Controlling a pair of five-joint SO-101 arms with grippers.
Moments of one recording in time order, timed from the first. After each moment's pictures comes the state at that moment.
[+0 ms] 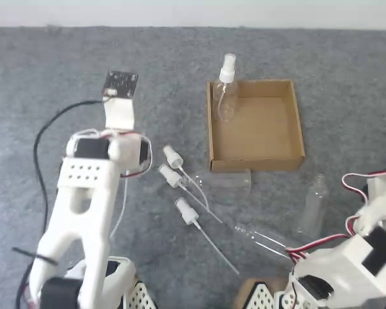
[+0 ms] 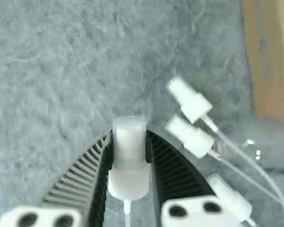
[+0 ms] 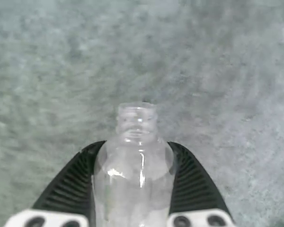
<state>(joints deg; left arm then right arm) -1.8 -27.6 42.0 64.5 3.6 43.3 5.1 22.7 56.8 42.9</state>
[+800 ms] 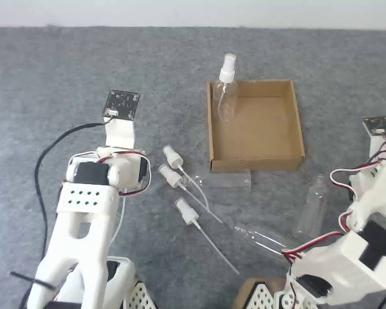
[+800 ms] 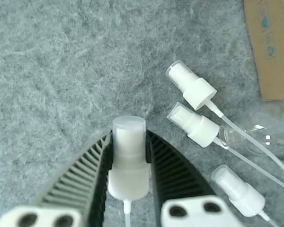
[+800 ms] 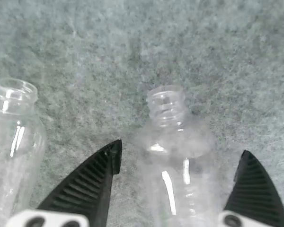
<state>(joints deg) -1.8 -36.4 52.4 60.3 1.0 37.5 6.0 22.2 61.5 42.8</state>
